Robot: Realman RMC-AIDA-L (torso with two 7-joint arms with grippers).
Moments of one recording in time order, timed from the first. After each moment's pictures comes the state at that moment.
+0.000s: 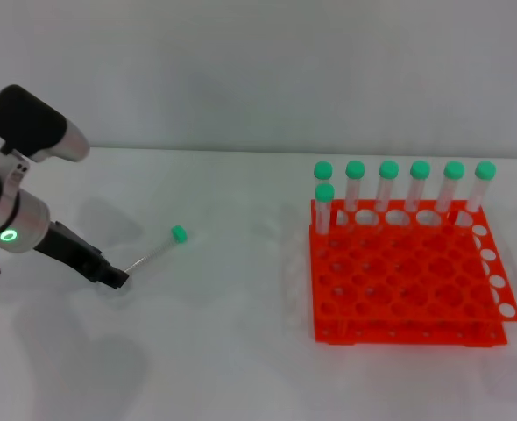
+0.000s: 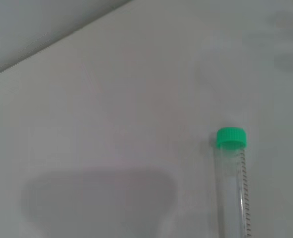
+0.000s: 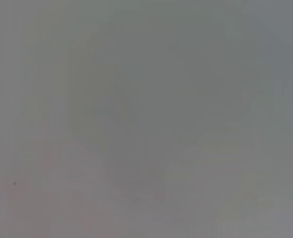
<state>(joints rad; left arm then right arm) -1.11 -2.03 2.85 -0.65 0.44 1.13 -1.70 0.39 2.03 -1.70 -0.16 0.27 -1.14 0.30</state>
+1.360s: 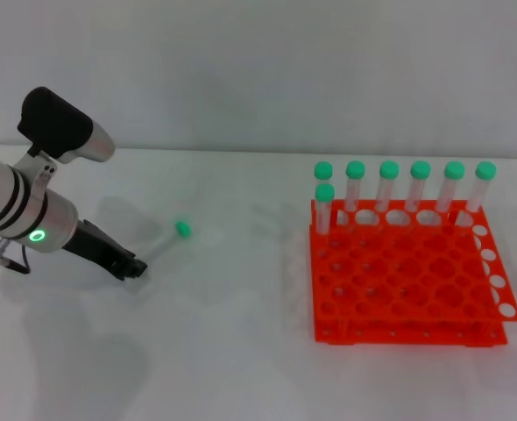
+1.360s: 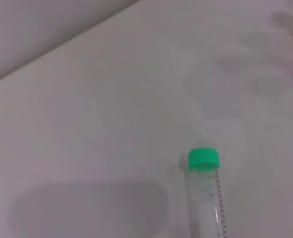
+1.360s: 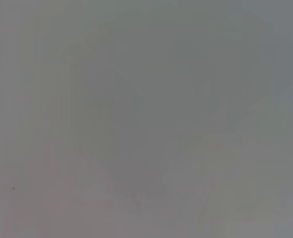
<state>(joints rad) -1.12 -2.03 2.85 -0.56 0.41 1.09 -1.71 0.41 2.03 -1.70 -0.16 0.29 -1.12 0.30</state>
